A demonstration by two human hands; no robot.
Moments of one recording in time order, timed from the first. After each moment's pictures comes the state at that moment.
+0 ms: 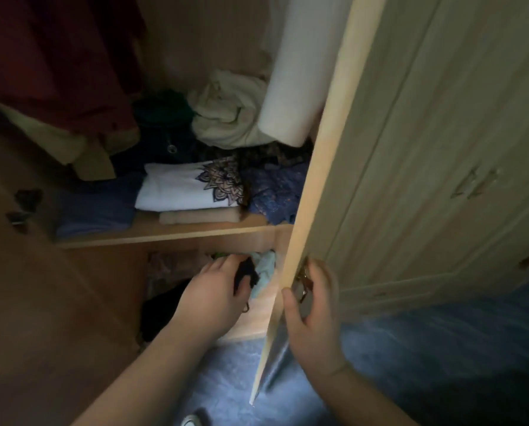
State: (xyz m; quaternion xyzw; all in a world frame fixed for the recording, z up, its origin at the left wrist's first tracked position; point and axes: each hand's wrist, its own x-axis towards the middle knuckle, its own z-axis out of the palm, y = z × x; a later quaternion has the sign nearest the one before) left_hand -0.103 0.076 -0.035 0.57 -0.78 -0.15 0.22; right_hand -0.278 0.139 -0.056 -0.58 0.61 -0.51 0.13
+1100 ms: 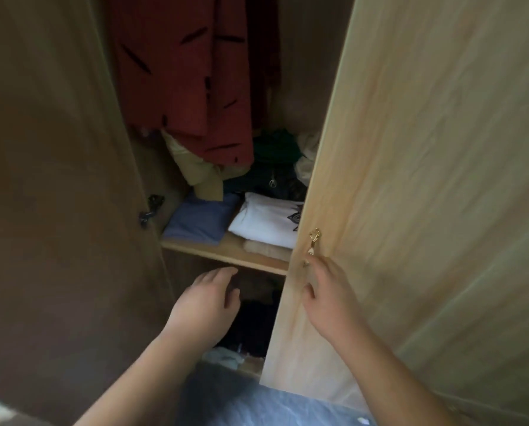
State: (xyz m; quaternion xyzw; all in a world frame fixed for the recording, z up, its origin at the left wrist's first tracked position) left_hand 0.003 0.059 -0.028 0.73 -0.63 -0.11 0.25; right_hand -0.225 -0.019 -0.027 -0.80 0.54 -0.23 0.12
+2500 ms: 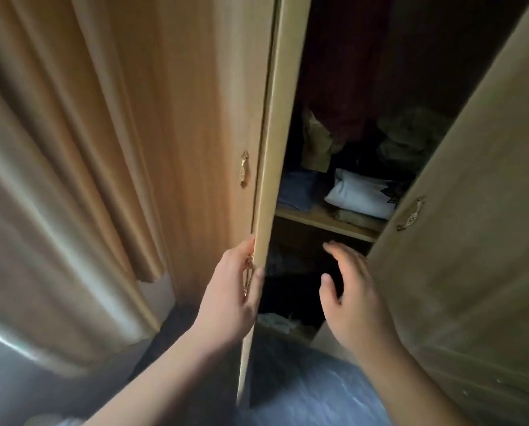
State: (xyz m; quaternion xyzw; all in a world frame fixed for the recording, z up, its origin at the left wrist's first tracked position) left_hand 0.180 0.250 -0.025 0.60 -0.61 -0.18 0.49; right_hand -0.028 0.199 0.011 -0.80 0.48 -0.33 0.12
